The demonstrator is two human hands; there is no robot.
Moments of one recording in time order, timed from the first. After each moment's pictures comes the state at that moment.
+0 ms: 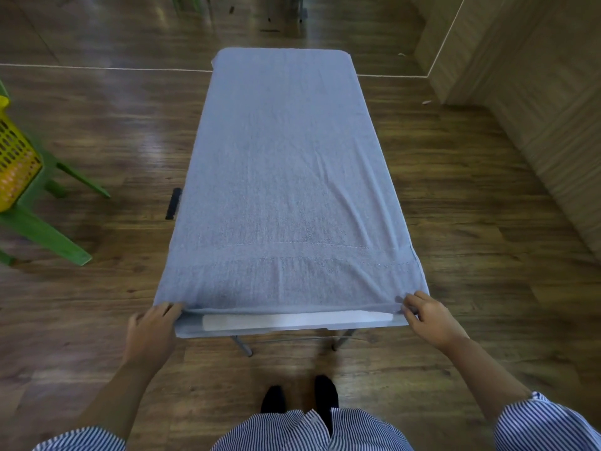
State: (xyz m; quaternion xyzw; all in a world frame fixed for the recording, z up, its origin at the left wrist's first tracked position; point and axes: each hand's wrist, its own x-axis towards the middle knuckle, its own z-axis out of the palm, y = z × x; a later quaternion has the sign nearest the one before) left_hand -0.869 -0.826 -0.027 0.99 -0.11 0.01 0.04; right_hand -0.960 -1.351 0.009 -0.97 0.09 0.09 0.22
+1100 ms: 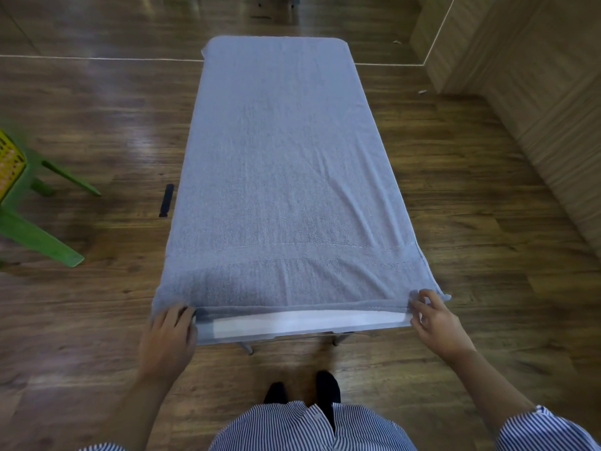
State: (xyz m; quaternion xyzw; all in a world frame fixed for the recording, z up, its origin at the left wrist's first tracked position) left_hand -0.866 -0.840 -0.038 0.98 -0.17 0.10 0.07; right_hand -0.972 -1.345 -0.012 -0.98 0.07 -0.04 0.18
